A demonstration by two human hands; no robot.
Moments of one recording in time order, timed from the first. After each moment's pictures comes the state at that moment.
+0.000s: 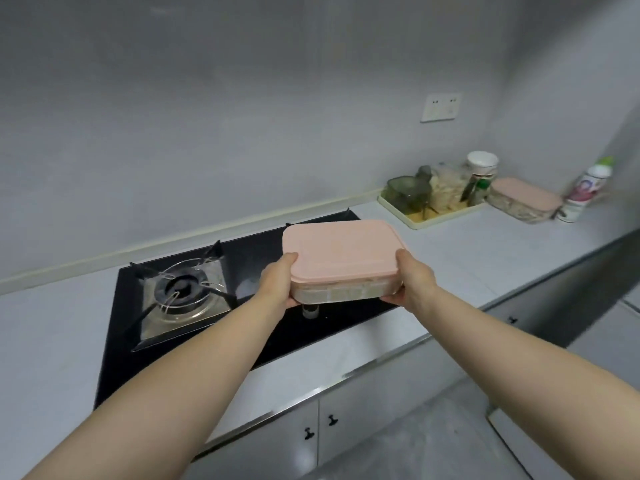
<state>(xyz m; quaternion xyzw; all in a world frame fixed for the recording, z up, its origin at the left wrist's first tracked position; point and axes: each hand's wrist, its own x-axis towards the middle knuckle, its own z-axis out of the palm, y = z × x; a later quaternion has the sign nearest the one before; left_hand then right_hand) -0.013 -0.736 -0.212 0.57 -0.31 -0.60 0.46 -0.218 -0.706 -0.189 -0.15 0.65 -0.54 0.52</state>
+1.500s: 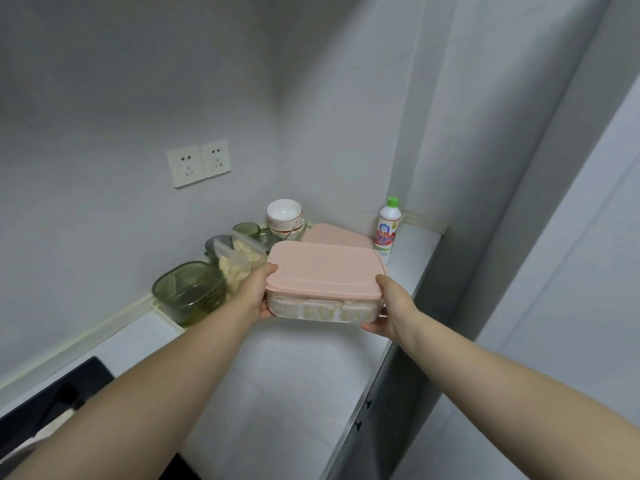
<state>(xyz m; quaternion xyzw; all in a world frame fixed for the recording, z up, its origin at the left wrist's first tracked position) -0.529 -1.019 -0.193 0.48 -0.45 -0.71 0.24 -0.681 -0.861 -0.184 0.04 0.64 -0.65 0.41</state>
